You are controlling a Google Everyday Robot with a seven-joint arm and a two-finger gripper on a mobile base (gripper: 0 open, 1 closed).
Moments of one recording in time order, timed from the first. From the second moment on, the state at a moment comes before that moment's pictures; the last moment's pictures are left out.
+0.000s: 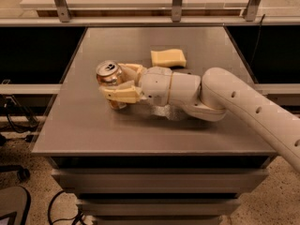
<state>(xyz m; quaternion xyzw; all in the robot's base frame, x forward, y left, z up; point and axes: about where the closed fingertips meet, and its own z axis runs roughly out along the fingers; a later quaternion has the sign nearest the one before) 0.536 0.089 0.911 -0.47 0.51 0.41 0.60</state>
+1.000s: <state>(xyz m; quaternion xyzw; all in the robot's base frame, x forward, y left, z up) 0.537 0.091 0.911 -0.46 0.50 0.42 0.59</state>
